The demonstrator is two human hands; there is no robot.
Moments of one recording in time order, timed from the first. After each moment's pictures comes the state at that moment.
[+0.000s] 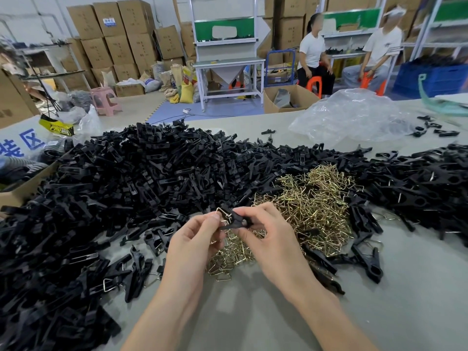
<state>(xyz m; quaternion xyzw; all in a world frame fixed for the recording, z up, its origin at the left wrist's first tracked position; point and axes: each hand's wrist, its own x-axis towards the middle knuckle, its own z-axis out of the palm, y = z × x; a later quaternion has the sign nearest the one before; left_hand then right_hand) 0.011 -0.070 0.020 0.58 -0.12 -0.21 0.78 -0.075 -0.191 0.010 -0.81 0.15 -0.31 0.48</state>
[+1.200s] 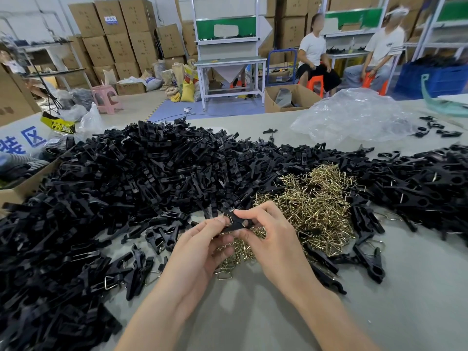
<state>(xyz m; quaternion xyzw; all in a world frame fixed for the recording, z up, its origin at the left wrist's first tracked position) 0.010 -0.066 0.029 0.55 -0.10 -0.33 0.76 -0.077 -0.190 0.009 -0.84 0.13 -0.34 0.41</state>
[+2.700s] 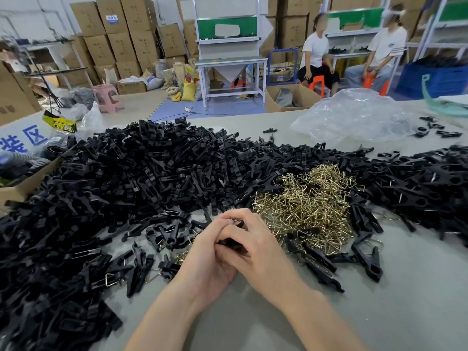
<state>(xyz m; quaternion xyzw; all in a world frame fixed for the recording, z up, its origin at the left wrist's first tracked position) 0.000 -0.077 0.024 0.43 -0.12 -0.45 0.77 -0.070 -0.176 -0.001 -0.88 -0.01 -0.31 0.35</state>
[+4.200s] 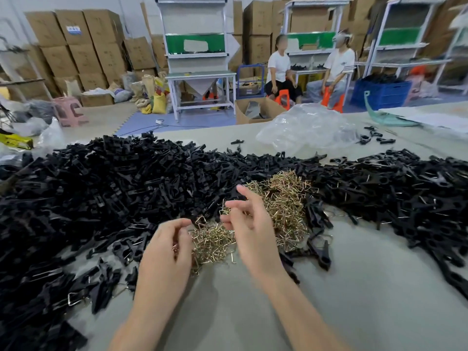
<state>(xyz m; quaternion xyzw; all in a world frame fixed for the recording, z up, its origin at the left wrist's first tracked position) 0.004 -0.063 0.005 0.82 -0.33 0.10 0.47 -0.089 -0.194 0.027 -0.66 0.20 -0.39 0.61</state>
